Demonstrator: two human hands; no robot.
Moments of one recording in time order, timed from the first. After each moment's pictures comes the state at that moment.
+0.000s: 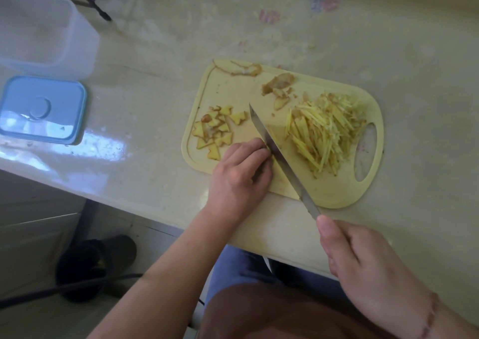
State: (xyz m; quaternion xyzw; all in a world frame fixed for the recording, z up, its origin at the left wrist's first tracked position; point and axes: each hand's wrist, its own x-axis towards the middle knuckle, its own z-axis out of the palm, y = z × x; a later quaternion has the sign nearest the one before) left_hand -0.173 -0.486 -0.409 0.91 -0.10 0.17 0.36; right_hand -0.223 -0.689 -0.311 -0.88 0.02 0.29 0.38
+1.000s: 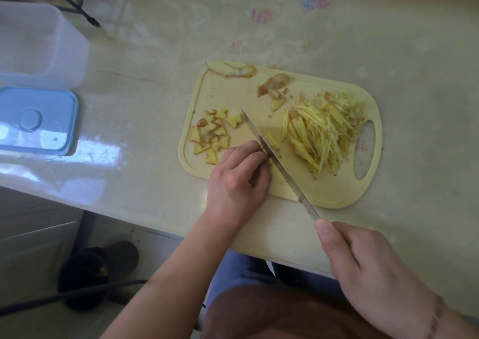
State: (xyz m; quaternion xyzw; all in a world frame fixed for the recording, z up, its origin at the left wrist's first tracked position) left_hand -0.173 -0.487 -0.408 0.91 -0.07 0.17 0.37; right_hand -0.225 -0.685 -0.311 -0.89 0.02 0.27 0.36
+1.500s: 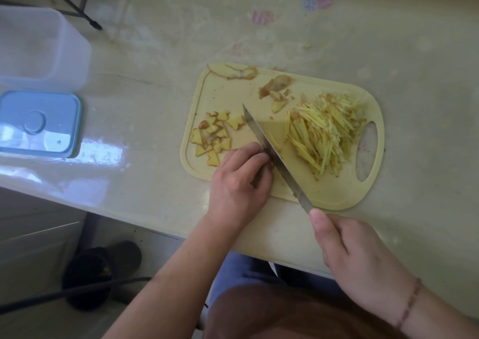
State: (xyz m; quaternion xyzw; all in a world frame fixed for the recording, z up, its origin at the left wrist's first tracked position) left_hand -0.173 -0.486 -0.405 0.91 -0.07 0.16 0.37; right_hand -0.214 -0.676 -0.320 -0.88 0.04 0.30 0.37
